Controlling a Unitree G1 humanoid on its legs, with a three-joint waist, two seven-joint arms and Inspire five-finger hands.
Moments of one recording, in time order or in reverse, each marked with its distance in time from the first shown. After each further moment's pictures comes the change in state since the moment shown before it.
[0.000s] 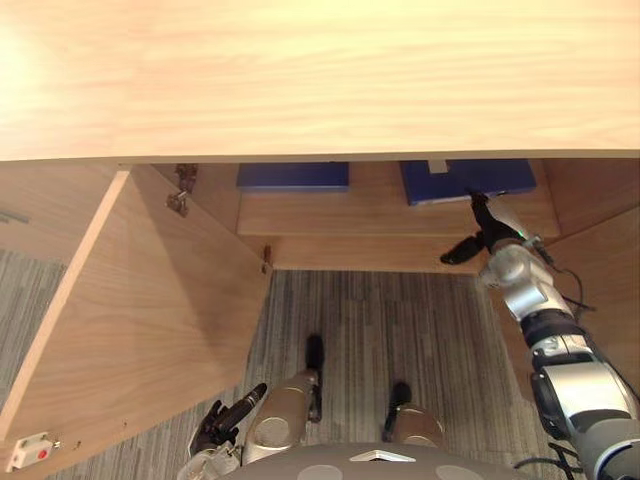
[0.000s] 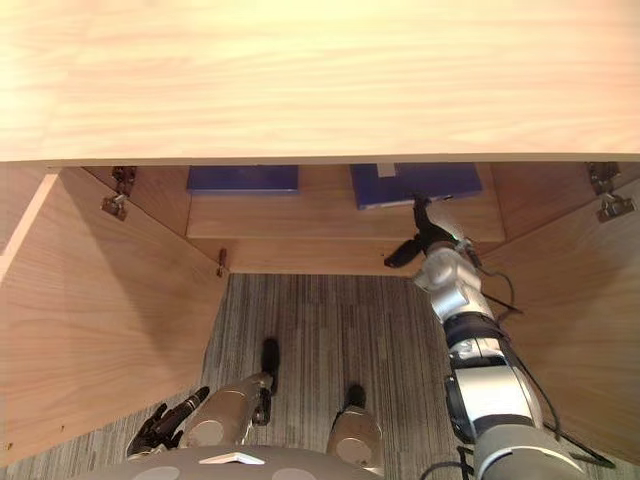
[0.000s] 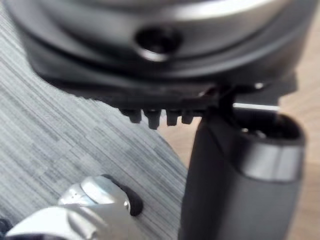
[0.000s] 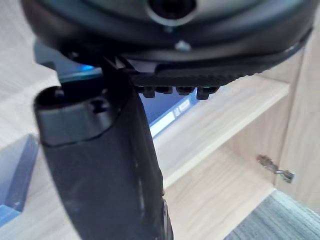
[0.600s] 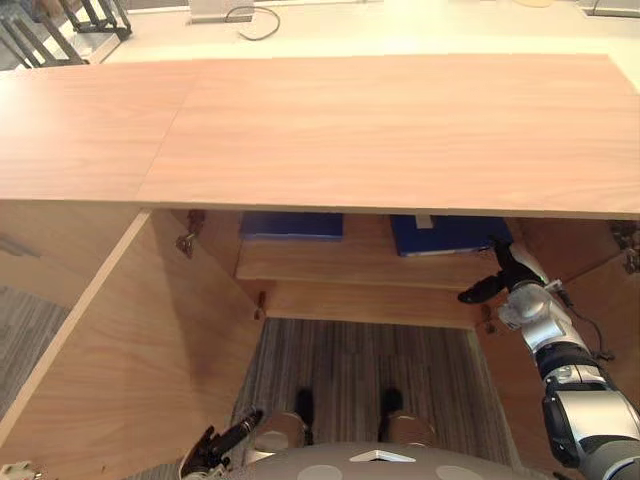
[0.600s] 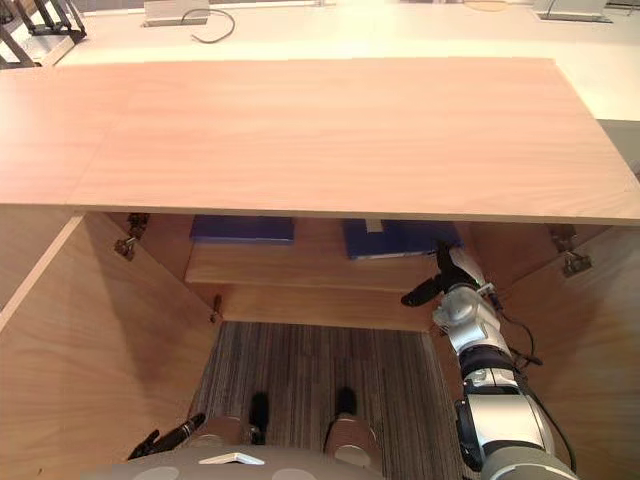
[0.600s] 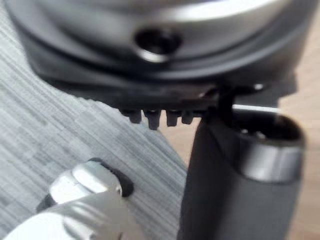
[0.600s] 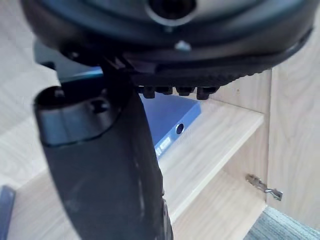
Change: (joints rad) left arm 0.024 0.044 0.004 0.085 0.074 -0.010 -0.002; right arm 0.108 0.004 -0.076 0.088 0.041 -0.019 -0.006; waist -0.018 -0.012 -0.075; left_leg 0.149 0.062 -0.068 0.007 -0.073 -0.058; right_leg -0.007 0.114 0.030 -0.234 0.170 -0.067
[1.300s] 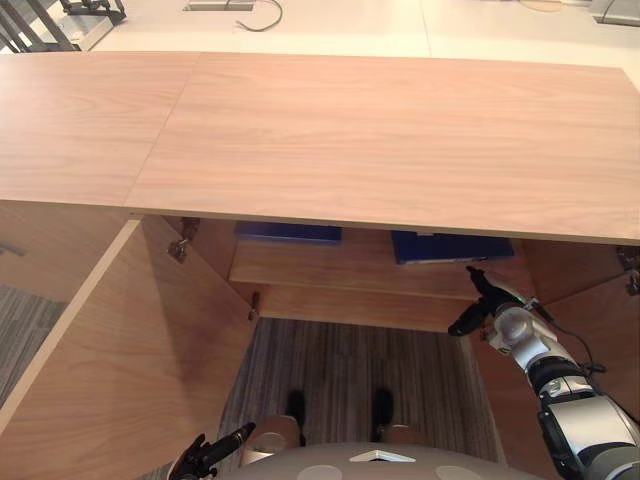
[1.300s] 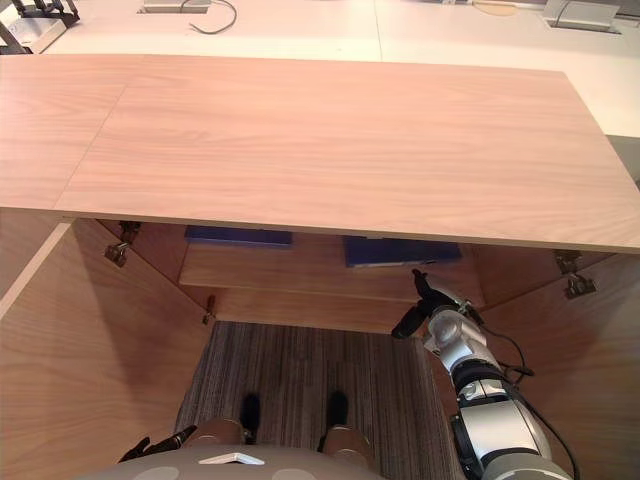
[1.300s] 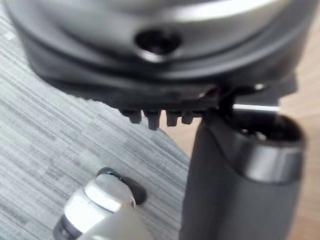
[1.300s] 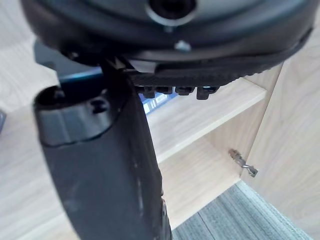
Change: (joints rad) left arm 0.009 0.071 -0.046 0.026 0.042 -0.003 -0.014; right arm 0.018 0.011 0.182 0.086 -0.038 -0.052 0.034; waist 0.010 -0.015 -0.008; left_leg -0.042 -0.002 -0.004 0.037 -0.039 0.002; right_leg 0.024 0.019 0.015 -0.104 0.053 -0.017
